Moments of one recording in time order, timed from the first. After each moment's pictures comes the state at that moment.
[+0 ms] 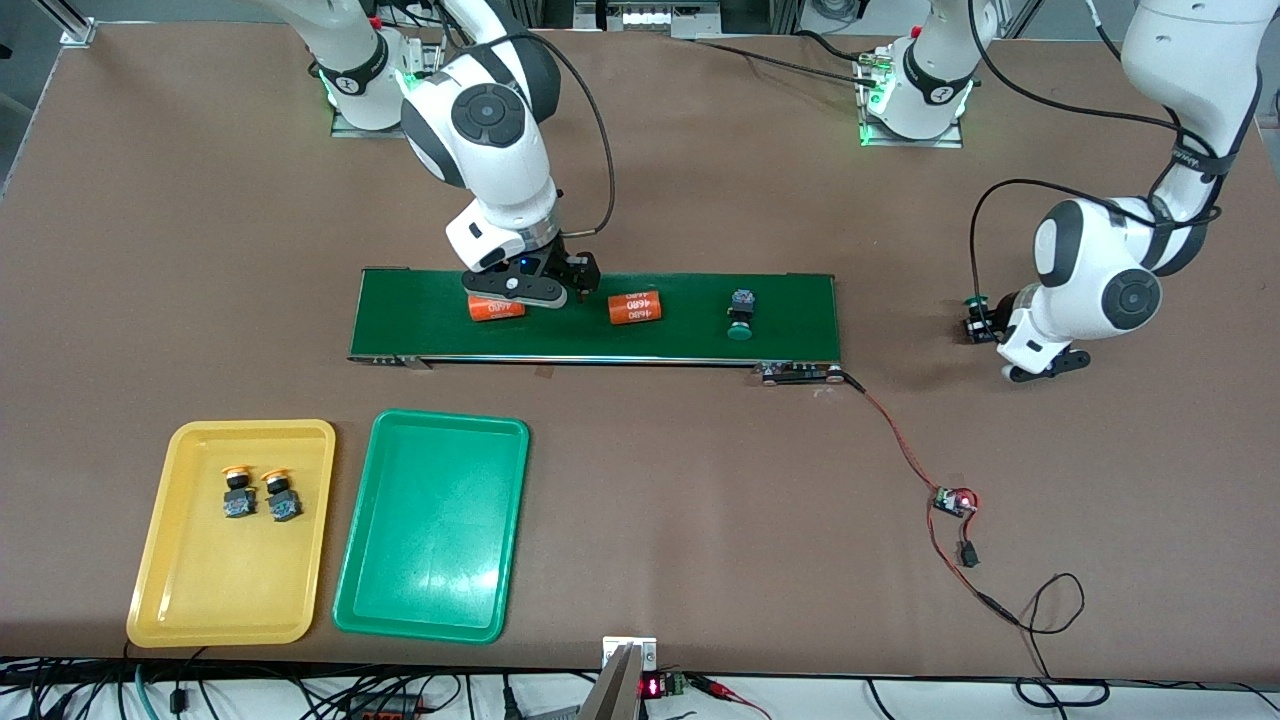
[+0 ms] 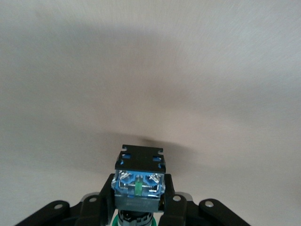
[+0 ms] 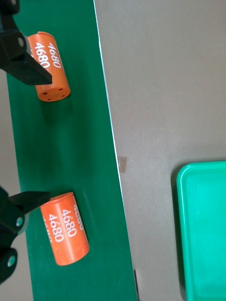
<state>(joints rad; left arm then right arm) 0.27 0.35 -0.16 -2.22 0.10 2.28 -0.22 0.47 0.29 0.23 -1.92 -0.15 2.28 0.95</state>
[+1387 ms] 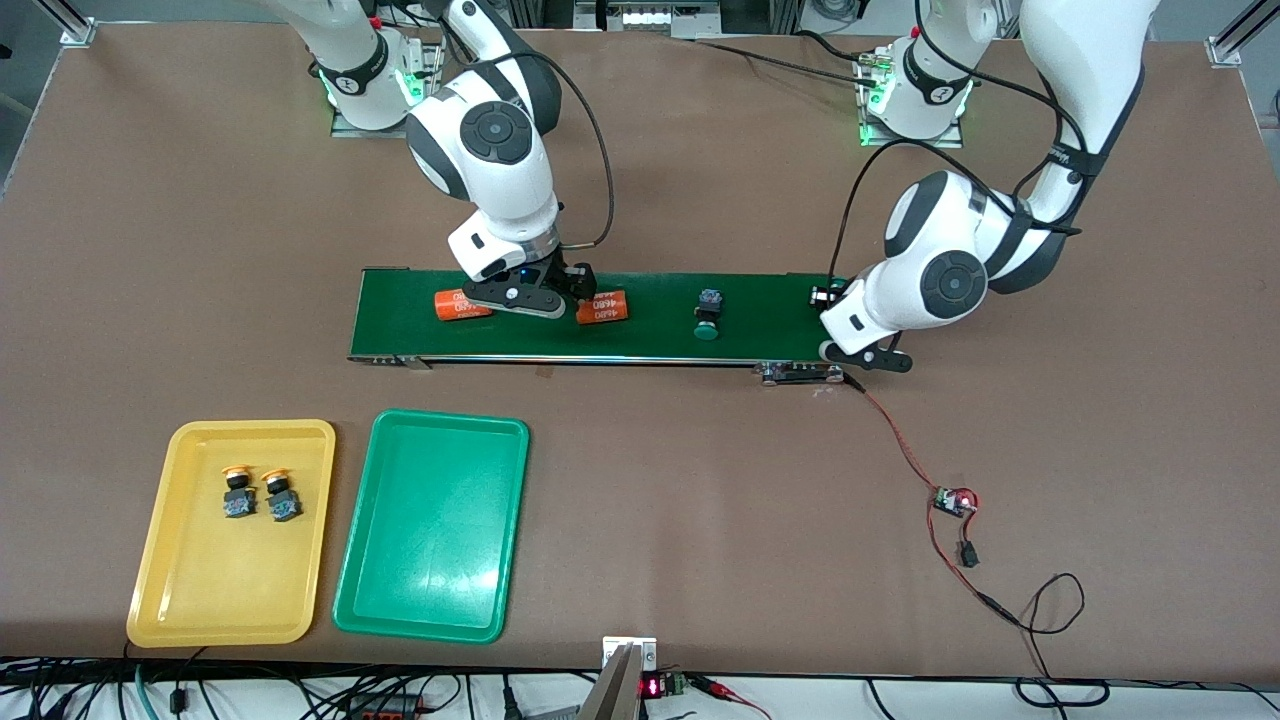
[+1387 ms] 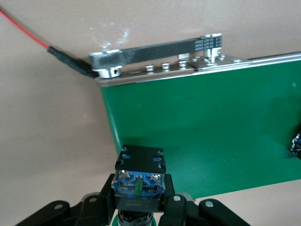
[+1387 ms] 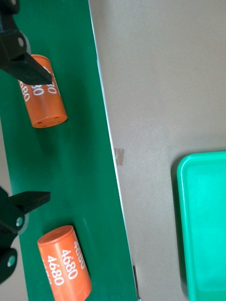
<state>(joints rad) 0.12 0.38 -0.50 -2.04 -0.04 2.09 -0.23 0.48 0.32 0.22 -1.92 -0.18 2.28 0.98</state>
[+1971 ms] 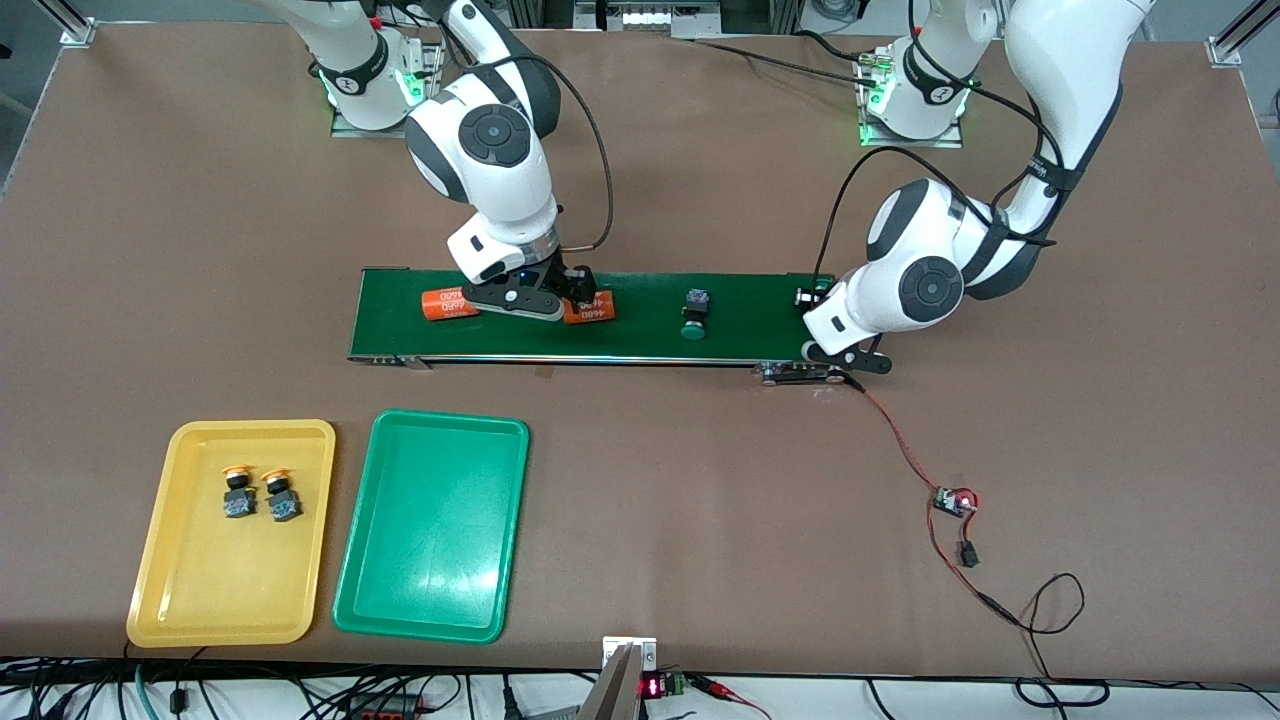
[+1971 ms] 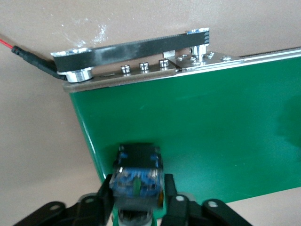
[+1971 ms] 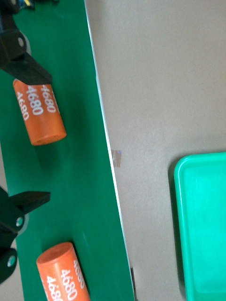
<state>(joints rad) 0.10 0.42 -0.51 -2.04 -0.04 2.14 -0.23 0.48 0.32 0.22 -1.92 -0.18 2.31 0.99</state>
